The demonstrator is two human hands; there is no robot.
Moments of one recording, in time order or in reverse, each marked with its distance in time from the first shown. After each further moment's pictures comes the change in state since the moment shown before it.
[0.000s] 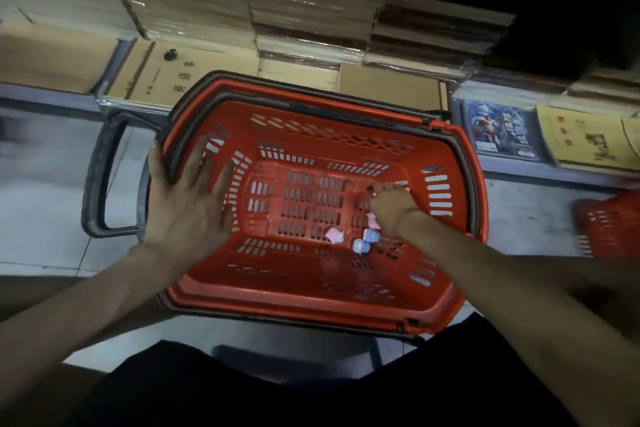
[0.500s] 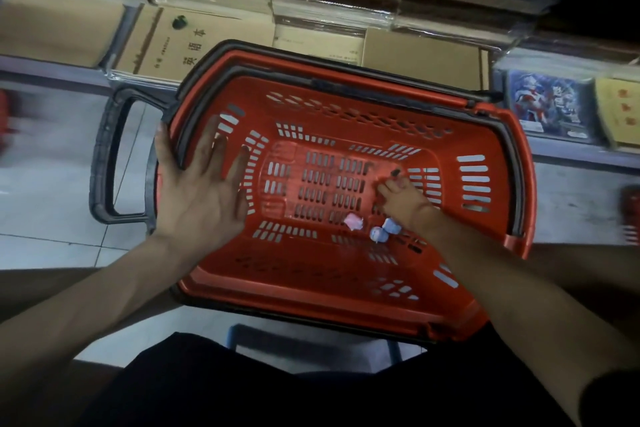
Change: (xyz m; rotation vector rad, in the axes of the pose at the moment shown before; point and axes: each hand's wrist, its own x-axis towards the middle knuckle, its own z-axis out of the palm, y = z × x) left_hand 0.005 0.001 0.002 0.005 -0.061 0.005; right_hand 0.052 -0.016 0.068 -0.306 -0.042 -0.242
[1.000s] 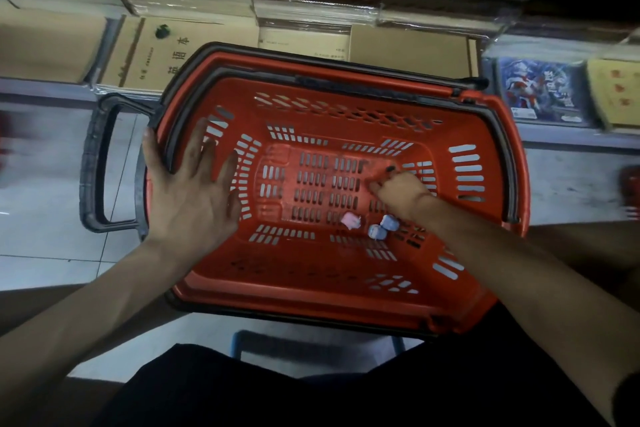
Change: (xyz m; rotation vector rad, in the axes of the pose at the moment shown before) left_hand 0.010 0.000 -0.008 -0.048 0.003 0.003; right_hand -0.003 0.017 -0.012 0.139 0.104 0.076
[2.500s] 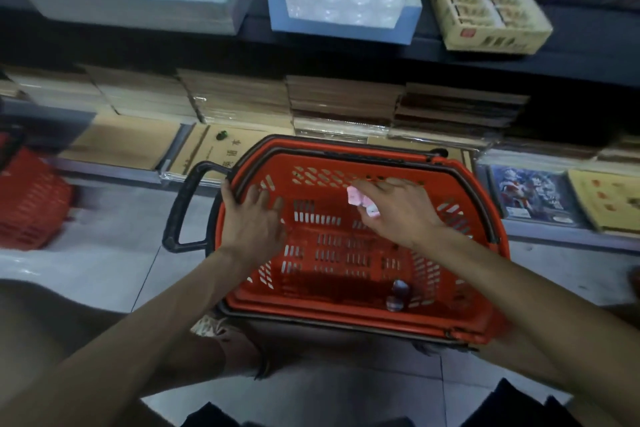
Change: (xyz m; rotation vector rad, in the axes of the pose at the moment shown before) left_hand 0.072 -0.005 -0.026 -0.062 -0.121 -0.040; right_hand -0.056 0.036 -0.193 0.363 0.867 0.180
